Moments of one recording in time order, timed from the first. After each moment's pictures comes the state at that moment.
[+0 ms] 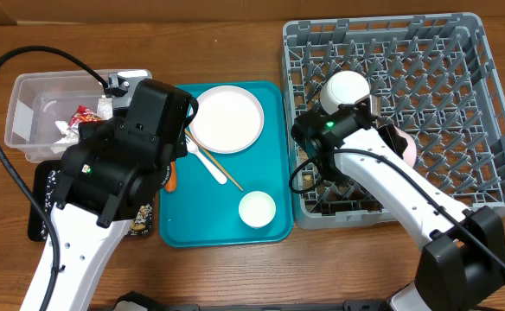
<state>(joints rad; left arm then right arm) -0.42 1.30 1.59 -1.31 -0.61 -0.45 0.55 1.72 1.35 -1.51 1.11 0.57</state>
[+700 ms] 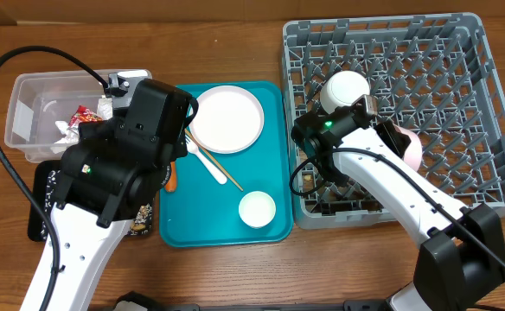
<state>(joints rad) -0.42 1.30 1.59 -1.31 -0.61 -0.45 0.55 1.73 1.35 -1.54 1.16 0.47</state>
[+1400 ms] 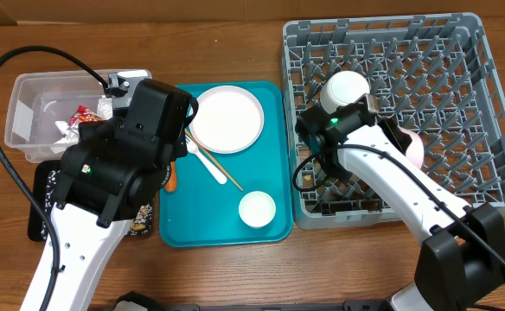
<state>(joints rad) -0.42 1.30 1.59 -1.31 -0.61 -0.45 0.51 1.73 1.35 -1.48 1.13 0.36</state>
